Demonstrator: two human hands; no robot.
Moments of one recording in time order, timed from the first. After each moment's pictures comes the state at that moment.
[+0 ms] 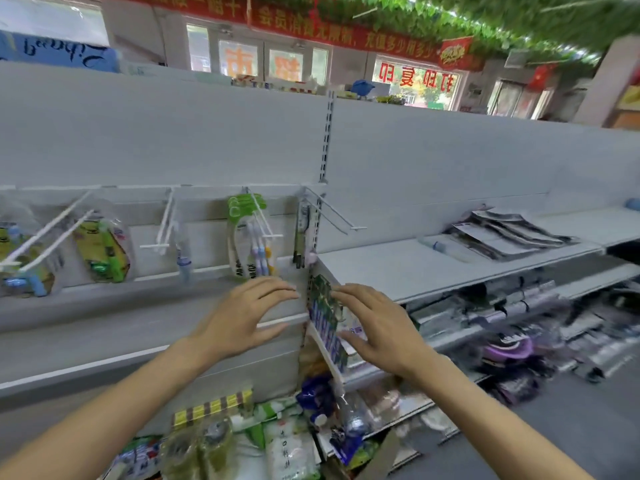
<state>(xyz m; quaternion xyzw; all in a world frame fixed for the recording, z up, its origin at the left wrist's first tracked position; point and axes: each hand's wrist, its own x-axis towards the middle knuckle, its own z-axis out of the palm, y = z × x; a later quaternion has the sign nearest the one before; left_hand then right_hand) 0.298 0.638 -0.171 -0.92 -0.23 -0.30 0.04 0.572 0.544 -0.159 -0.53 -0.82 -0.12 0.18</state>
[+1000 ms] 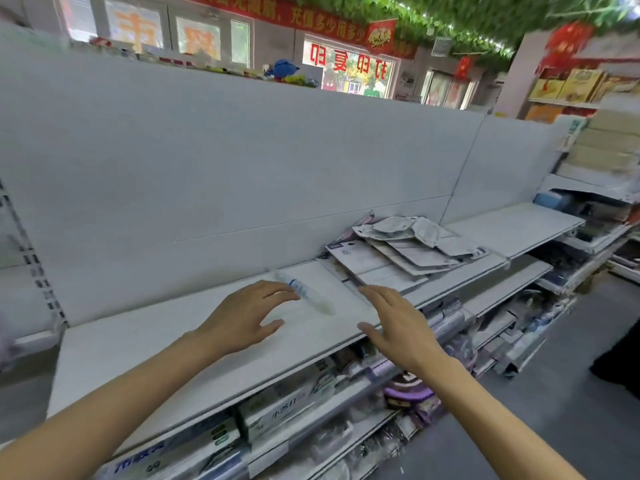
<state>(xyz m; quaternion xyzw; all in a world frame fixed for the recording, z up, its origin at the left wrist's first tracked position) 0.808 0.844 -0.200 -0.95 -0.22 -0.23 -0.02 1.076 0.680 -0.161 -0.71 -0.69 -0.08 0.13</state>
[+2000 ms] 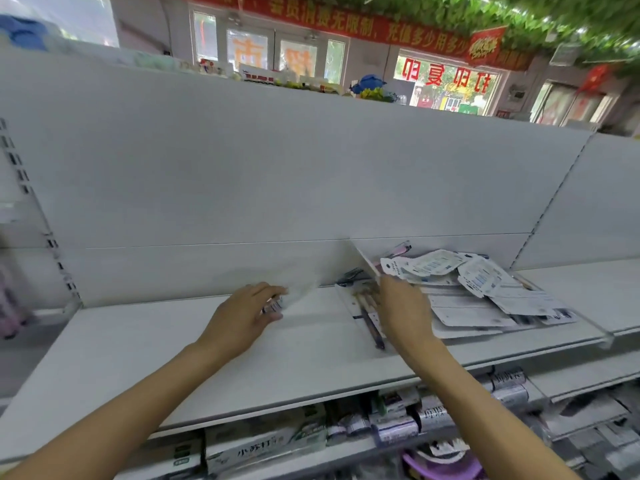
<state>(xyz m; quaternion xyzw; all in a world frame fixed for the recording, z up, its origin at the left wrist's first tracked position) 0.874 0.853 -0.199 -0.82 -0.46 -0.32 -0.09 1.145 0.799 -0.120 -0.75 -0.65 -0.13 0.09</state>
